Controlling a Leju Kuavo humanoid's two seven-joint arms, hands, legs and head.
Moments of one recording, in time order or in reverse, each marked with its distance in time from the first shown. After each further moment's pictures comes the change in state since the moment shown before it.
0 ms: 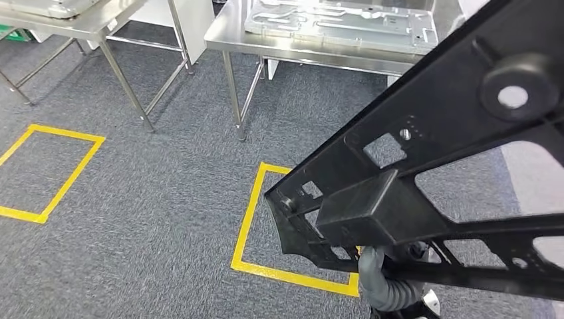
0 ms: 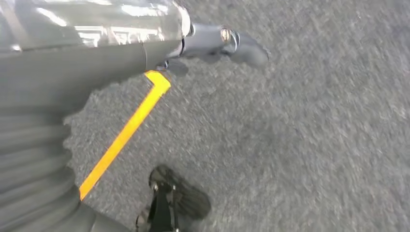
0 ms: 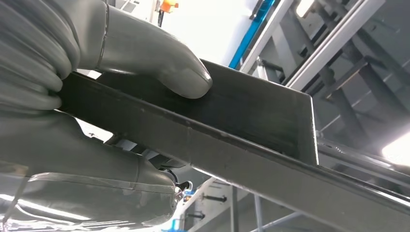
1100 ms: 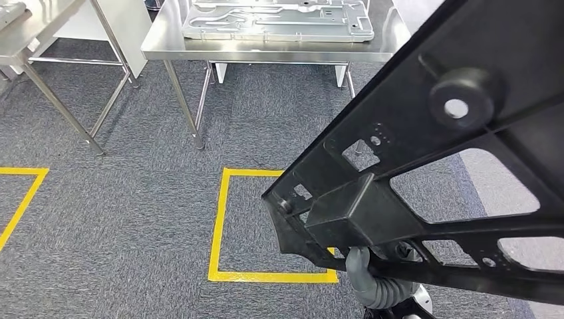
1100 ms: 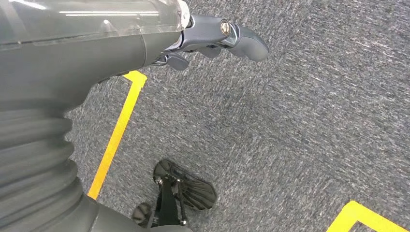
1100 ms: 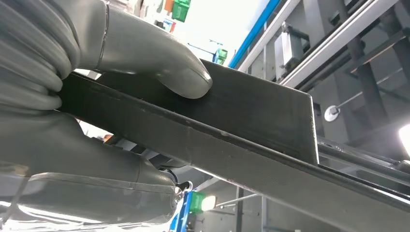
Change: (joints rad) left arm 0.008 0.008 0.001 0.000 0.001 -0.036 -0.006; right arm -0.008 0.016 0.009 0.036 0.020 0.003 0.000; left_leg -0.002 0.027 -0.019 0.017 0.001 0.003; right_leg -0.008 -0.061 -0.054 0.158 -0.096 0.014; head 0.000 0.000
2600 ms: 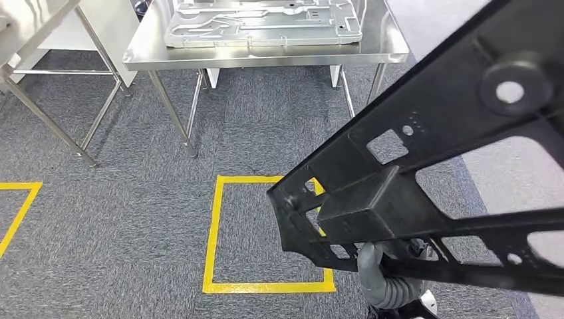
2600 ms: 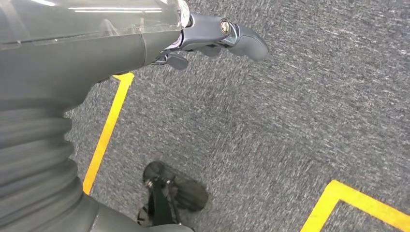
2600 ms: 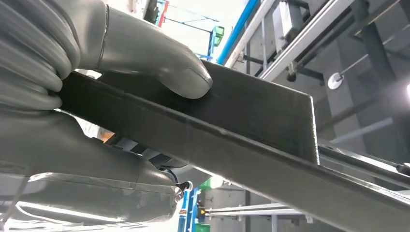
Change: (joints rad) left arm -0.005 0.009 -0.001 0.000 -0.035 -0.004 -0.008; right arm 0.034 0.022 -0.027 -0.023 -0.004 0.009 0.000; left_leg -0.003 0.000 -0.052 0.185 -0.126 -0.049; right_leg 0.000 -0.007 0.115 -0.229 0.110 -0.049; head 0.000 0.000
